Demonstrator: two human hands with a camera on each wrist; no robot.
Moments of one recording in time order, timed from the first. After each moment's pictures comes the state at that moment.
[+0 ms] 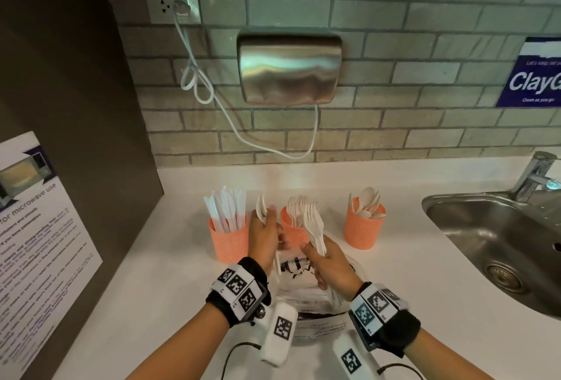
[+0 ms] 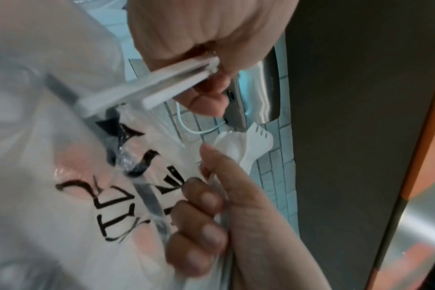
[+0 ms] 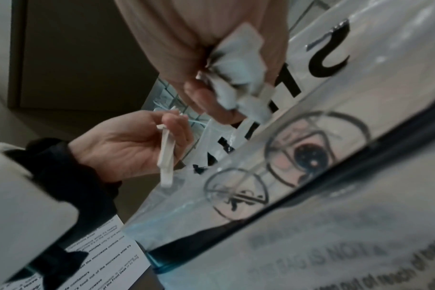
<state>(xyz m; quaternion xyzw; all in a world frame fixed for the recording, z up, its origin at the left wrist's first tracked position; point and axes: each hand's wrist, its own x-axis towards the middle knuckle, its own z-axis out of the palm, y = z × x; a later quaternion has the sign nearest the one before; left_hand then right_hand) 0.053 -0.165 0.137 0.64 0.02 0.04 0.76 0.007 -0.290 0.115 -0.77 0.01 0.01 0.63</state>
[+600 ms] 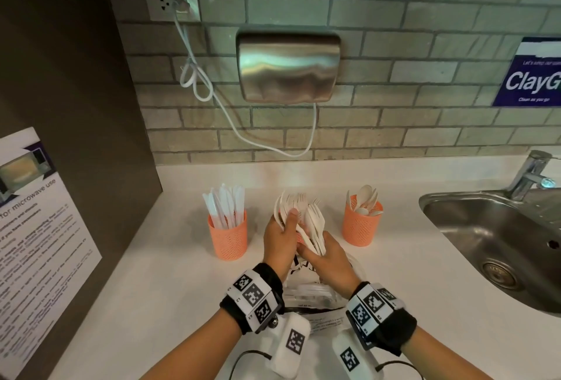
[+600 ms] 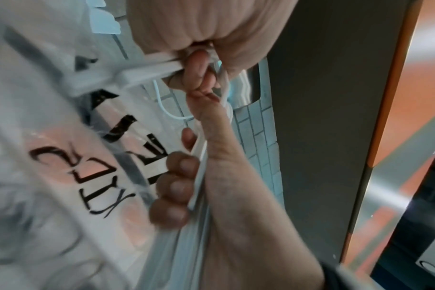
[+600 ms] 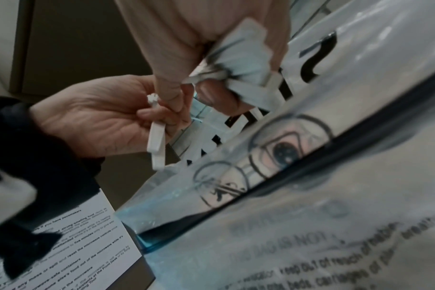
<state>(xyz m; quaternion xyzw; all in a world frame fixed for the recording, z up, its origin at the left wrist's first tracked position) 0.034 -0.190 0.133 0.67 -0.02 0.05 0.74 0.006 -0.293 0.106 -0.80 -0.01 -0.08 0.59</state>
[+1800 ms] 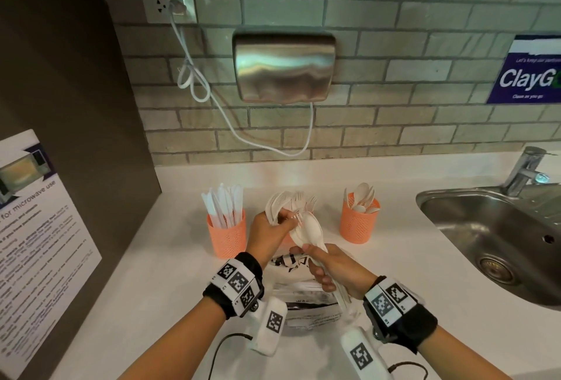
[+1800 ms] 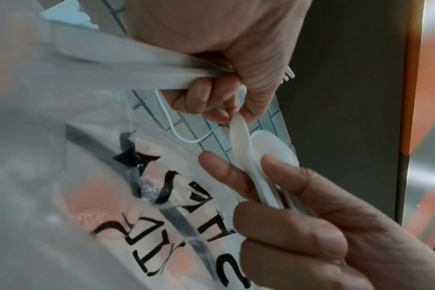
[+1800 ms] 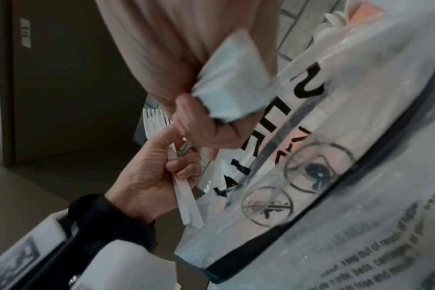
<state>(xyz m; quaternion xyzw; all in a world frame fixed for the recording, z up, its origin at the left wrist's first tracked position) 0.044 -0.164 0.140 0.73 -0.08 0.03 0.68 -0.019 -0.303 0.138 -0.72 0.02 0.18 0.67</state>
